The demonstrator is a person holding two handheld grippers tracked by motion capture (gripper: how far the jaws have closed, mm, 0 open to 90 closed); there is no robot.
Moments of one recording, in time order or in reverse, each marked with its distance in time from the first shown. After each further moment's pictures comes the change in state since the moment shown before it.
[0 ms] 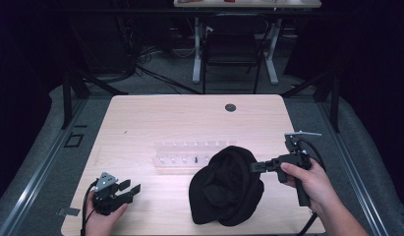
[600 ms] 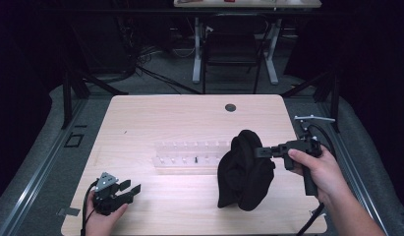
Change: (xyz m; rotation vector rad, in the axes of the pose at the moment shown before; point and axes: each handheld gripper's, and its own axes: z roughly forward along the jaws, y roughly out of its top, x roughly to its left) left arm 0.000 0.000 0.000 0.004 -0.005 -0.001; right arm 0.042 0.013 -0.024 -0.077 -0.011 -0.067
